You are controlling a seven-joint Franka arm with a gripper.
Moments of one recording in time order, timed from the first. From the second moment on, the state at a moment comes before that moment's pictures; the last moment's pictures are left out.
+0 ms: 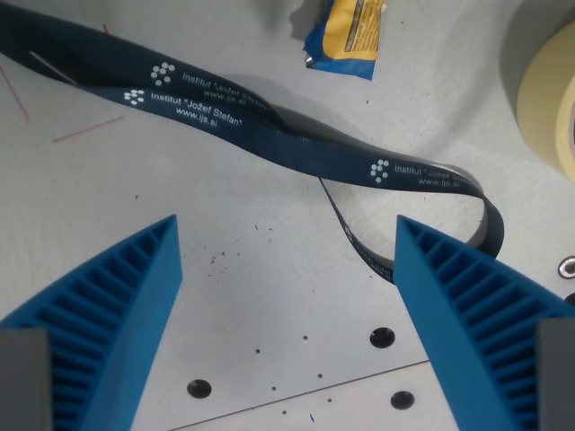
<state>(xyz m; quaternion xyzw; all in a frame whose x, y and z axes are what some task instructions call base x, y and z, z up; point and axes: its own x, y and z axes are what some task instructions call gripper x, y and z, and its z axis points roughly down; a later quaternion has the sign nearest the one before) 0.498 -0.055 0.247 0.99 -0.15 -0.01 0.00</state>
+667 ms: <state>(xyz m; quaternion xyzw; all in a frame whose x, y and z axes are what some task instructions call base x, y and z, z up) 0.500 -0.101 0.250 0.99 -0.15 0.00 0.01</state>
